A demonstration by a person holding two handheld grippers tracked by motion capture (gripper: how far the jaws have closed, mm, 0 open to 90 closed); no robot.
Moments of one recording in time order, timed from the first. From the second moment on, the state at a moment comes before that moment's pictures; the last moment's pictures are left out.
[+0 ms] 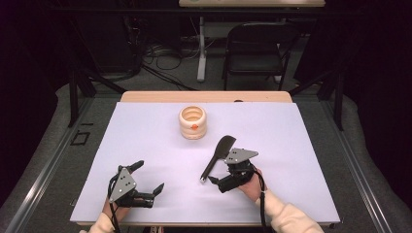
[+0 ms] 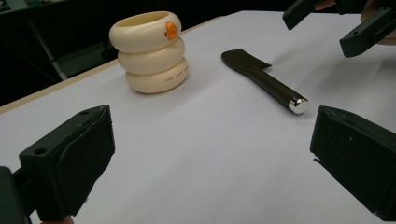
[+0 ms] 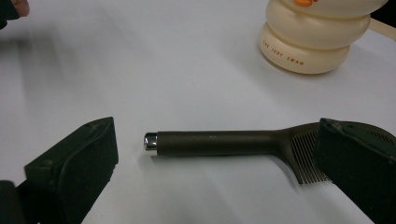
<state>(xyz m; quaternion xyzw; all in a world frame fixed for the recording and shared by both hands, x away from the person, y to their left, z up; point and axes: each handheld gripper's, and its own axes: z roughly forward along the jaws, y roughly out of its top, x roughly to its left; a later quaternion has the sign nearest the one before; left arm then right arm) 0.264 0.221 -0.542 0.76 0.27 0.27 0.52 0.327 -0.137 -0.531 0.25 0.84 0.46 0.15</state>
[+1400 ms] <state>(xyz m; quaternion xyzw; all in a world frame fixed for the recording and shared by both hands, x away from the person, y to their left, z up) 0.265 0.221 -0.542 0.77 0.27 0.27 0.51 0.341 -0.105 -0.538 0.24 0.85 0.45 0.14</state>
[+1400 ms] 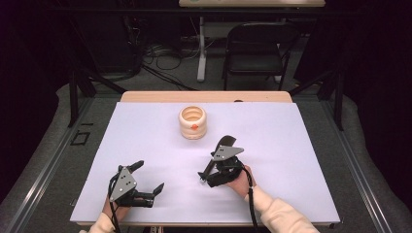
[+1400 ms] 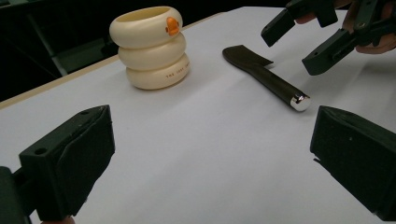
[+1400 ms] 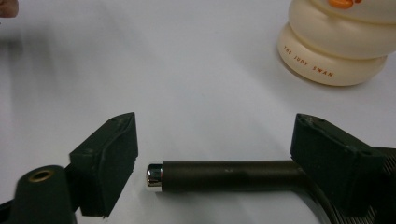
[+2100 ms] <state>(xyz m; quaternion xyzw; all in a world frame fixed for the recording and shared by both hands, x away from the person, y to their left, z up) 0.265 0.221 -0.542 0.77 0.27 0.27 0.51 0.339 -0.082 -0.544 0.21 0.87 0.41 0.15</state>
